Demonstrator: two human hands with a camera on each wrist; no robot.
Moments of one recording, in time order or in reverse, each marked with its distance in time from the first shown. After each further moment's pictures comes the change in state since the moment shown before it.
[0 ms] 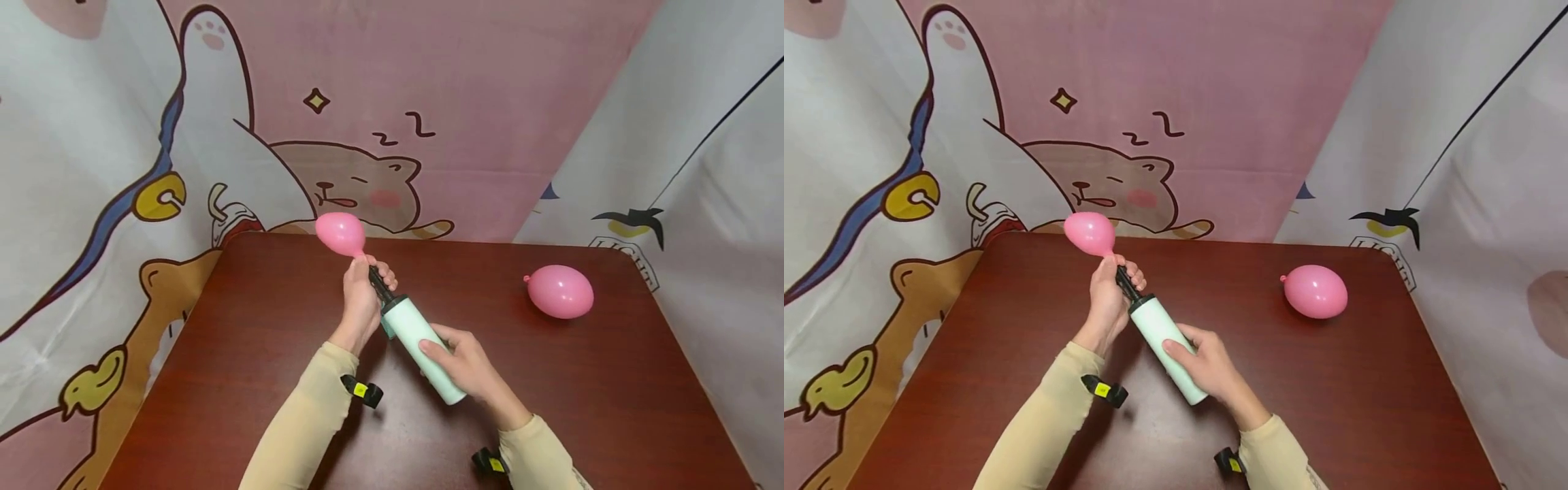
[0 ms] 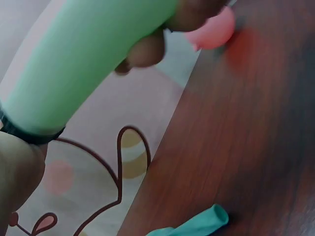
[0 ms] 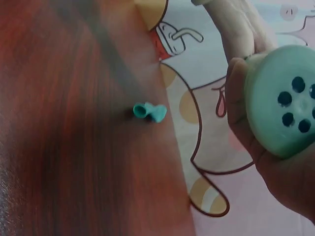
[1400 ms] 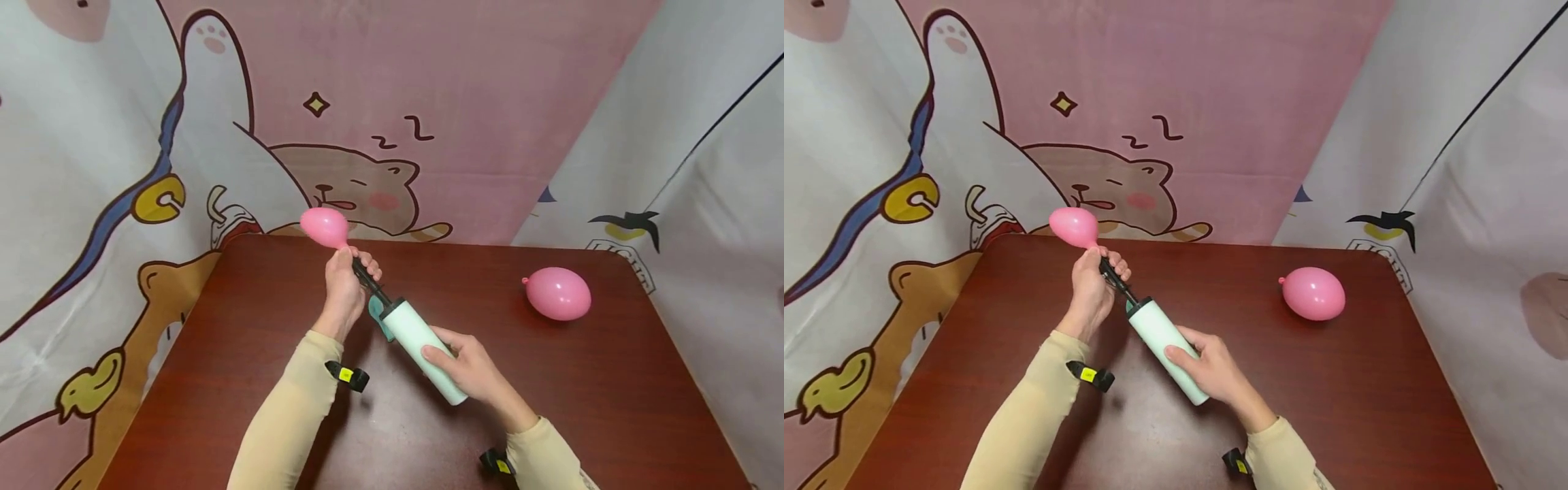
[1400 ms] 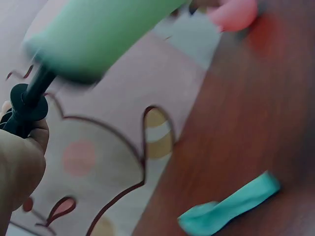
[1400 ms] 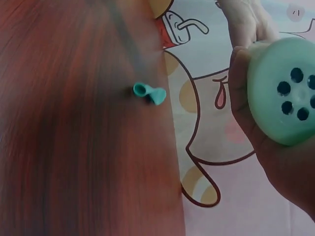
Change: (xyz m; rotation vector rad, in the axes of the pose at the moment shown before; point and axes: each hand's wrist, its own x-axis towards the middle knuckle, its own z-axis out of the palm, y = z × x) left_hand 0.016 0.024 -0.008 0.048 0.011 0.036; right_hand -0.002 -0.002 -0.011 -0.220 0.021 -0.033
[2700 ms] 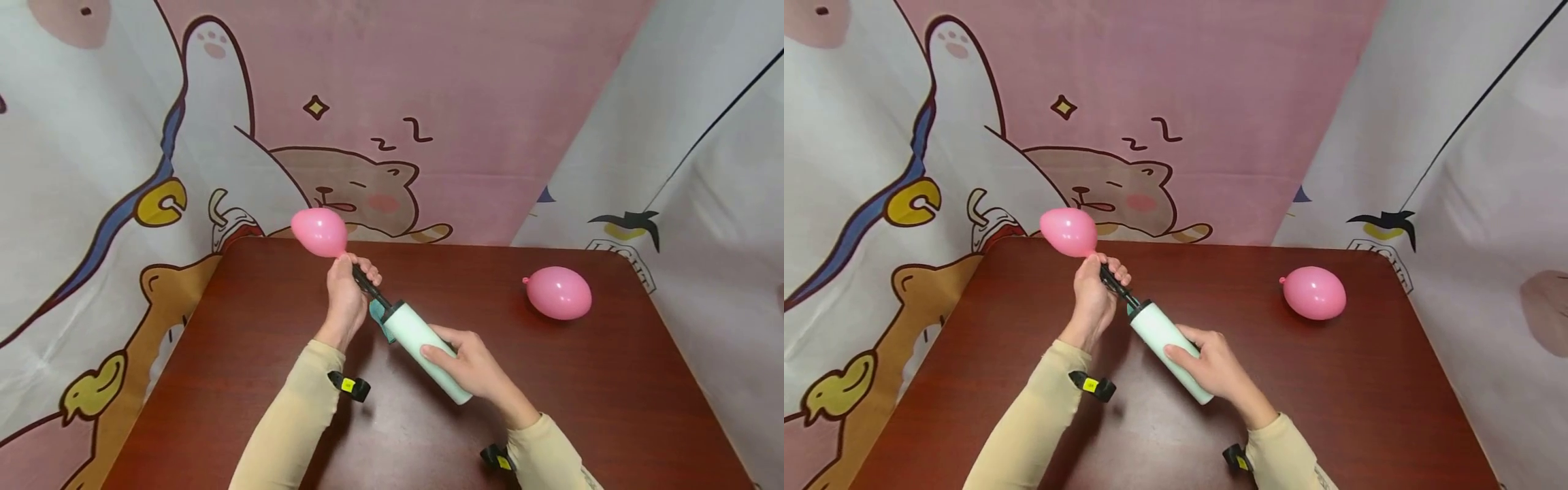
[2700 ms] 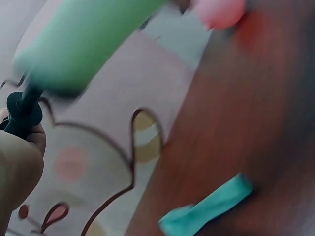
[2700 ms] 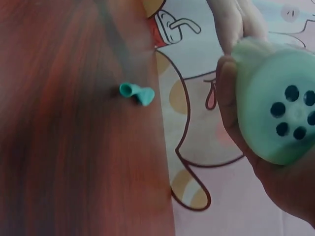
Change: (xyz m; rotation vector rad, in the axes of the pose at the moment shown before) left_hand -0.008 -0.008 -0.001 -0.047 0.017 0.046; right_hand 0.006 -0.005 -0.004 -0.121 0.011 -0.101
